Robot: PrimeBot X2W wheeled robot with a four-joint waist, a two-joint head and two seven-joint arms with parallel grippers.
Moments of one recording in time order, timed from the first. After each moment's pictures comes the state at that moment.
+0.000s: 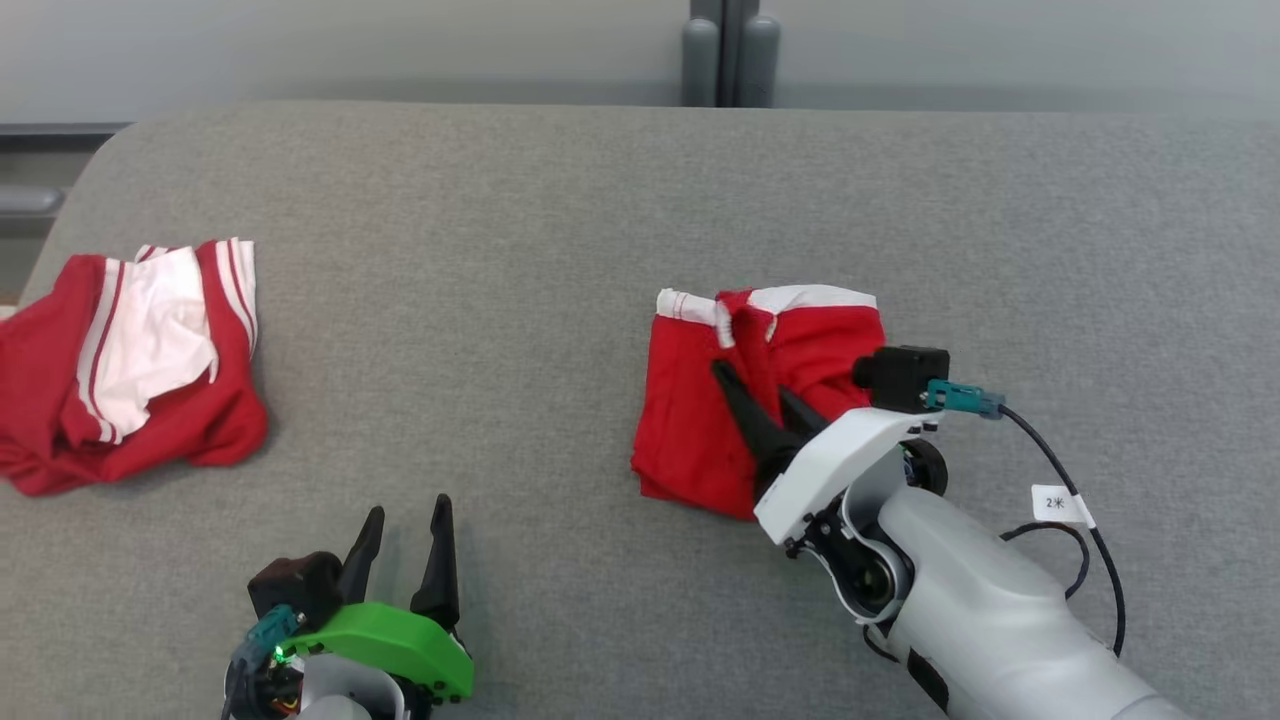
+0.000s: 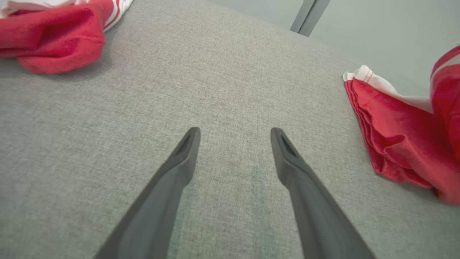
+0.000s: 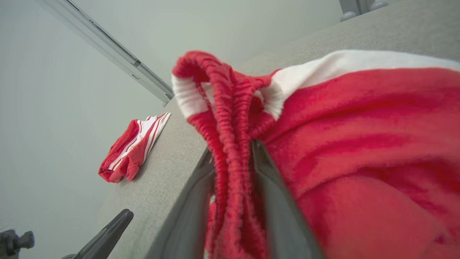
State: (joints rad) left arm -0.18 0.05 -0.18 0.58 -0.45 -0.13 -0.26; right arm -0.63 -0.05 0.68 0.73 1.01 0.13 -0.23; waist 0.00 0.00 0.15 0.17
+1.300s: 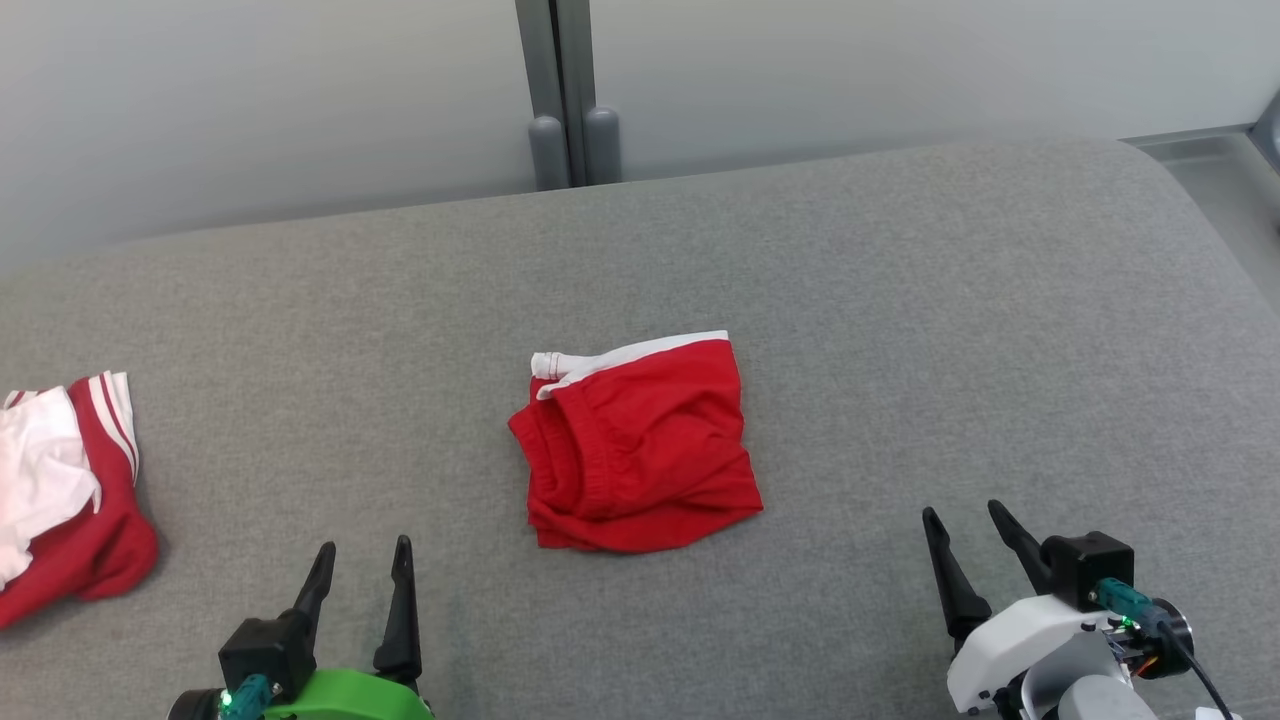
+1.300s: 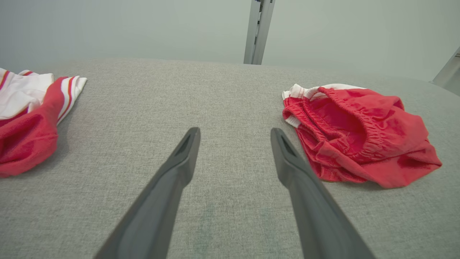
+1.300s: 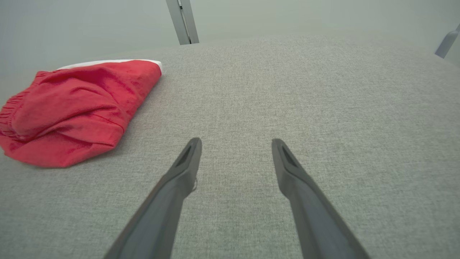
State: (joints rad) left arm -0.01 0.05 -0.06 0.36 -0.22 -0.13 -0.26; right arm -0.16 -0.05 0.03 0.53 0.16 0.13 -0.26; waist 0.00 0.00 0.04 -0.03
